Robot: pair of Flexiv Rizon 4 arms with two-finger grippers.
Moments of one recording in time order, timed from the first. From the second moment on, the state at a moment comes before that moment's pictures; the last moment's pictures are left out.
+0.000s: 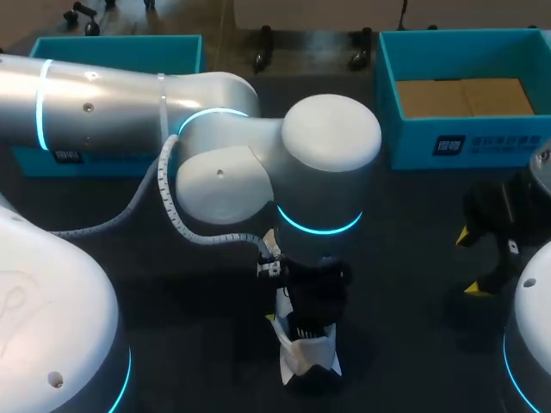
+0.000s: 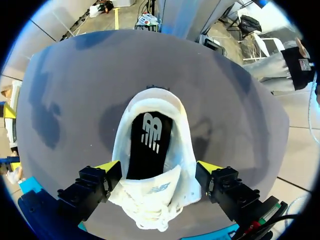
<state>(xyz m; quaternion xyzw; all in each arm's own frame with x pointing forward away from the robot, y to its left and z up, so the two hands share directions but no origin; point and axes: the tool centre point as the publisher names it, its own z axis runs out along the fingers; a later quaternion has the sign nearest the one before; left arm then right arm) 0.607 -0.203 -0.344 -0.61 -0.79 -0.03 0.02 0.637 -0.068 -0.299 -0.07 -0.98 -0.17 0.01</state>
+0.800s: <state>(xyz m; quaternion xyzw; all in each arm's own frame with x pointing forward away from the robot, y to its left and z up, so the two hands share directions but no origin) 0.633 -0.200 -0.338 -0.58 -0.81 -0.04 0.01 0.637 -0.068 -0.299 -0.07 -0.98 -0.17 0.01</state>
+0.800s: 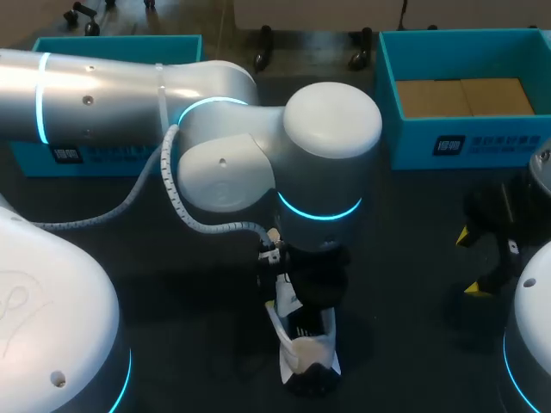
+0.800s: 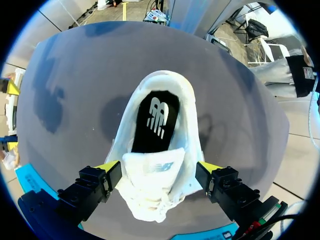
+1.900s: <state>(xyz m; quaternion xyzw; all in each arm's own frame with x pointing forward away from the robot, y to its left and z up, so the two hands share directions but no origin) 0.662 -0.183 -0.288 -0.57 -0.82 -0.02 -0.05 0.637 -0.068 -0.299 -0.07 -0.98 -0.17 0.01</state>
